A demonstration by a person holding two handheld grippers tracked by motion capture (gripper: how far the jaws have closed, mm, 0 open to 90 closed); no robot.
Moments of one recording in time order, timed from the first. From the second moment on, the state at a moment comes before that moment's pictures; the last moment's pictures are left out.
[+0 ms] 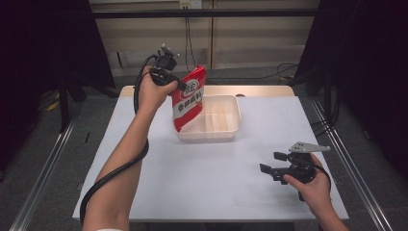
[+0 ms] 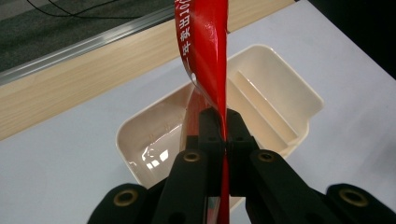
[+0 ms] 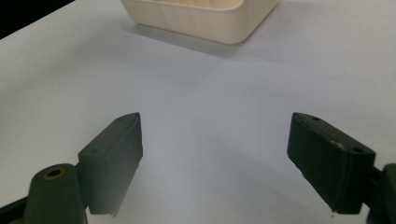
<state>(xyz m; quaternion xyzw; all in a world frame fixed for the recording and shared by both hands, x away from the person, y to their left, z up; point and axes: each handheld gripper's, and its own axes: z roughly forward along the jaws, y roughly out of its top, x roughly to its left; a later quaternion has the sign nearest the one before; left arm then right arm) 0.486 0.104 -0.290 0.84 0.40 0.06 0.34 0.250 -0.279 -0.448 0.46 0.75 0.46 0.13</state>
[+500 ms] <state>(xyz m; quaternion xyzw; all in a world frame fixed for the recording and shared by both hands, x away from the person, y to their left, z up) 0.483 0.116 -0.305 0.85 0.41 0.05 0.34 0.250 -0.278 -0.448 0.46 0.75 0.46 0.13</state>
